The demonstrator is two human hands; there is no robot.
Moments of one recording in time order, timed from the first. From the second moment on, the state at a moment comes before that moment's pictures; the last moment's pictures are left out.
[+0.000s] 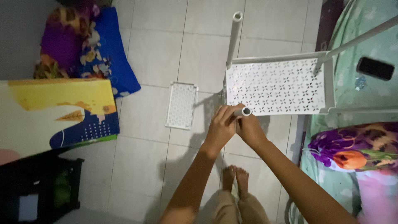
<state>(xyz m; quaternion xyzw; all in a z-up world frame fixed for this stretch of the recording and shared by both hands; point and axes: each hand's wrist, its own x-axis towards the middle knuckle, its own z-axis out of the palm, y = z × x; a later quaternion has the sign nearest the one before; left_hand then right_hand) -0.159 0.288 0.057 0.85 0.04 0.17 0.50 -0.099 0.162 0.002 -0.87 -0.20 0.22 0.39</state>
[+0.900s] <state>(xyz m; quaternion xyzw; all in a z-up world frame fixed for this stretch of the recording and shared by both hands) -0.105 0.255 0.086 0.74 0.07 0.25 0.62 -0.103 0.177 -0.116 -0.61 -0.10 0.26 0.75</state>
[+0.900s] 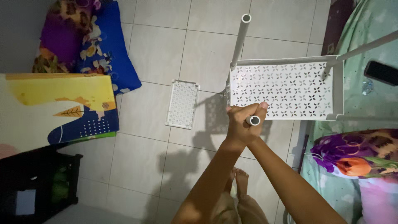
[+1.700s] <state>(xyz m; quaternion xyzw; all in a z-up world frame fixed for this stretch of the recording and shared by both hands) -0.105 0.255 0.090 0.72 0.10 0.24 0.65 -0.073 0.211 -0.118 0.23 0.16 0.27 0.92</state>
